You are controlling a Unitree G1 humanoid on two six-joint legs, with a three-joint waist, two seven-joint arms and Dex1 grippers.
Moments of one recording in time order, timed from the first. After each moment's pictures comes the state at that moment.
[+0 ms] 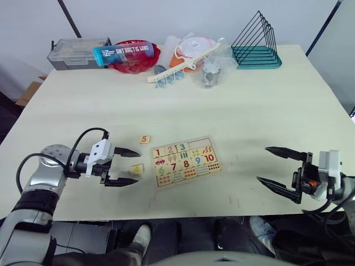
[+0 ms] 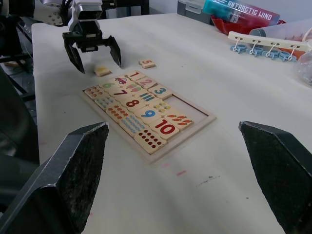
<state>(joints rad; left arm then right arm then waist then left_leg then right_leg) -0.37 0.93 -0.17 0.60 -0.40 -0.33 -1.58 0.20 -0.68 -0.27 -0.34 0.62 0.08 1.16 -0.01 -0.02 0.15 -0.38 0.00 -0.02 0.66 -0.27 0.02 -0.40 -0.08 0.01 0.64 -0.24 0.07</state>
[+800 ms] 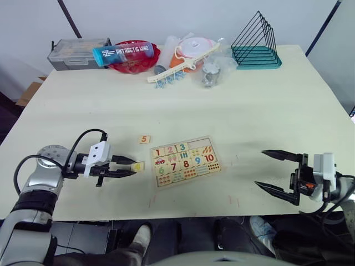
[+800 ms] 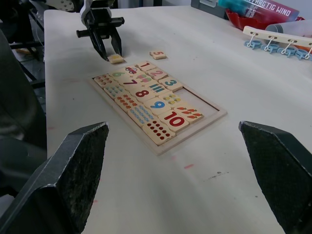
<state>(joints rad) -0.35 0.91 -0.09 0.61 -0.32 -0.35 -1.57 0.19 -0.68 -0.25 -0.32 0.58 0.03 1.21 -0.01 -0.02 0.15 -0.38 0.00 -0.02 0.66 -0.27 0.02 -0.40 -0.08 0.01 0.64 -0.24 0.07</state>
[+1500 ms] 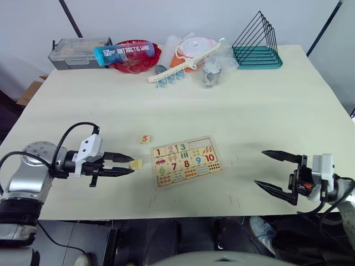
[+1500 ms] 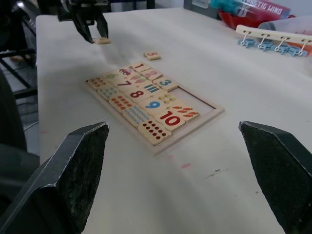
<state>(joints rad) -0.20 1.01 0.05 0.15 -0.46 0.04 -1.54 0.21 -0.64 -0.23 -0.30 0.58 0.02 1.18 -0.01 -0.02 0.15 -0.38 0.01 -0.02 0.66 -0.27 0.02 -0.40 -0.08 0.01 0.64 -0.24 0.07</state>
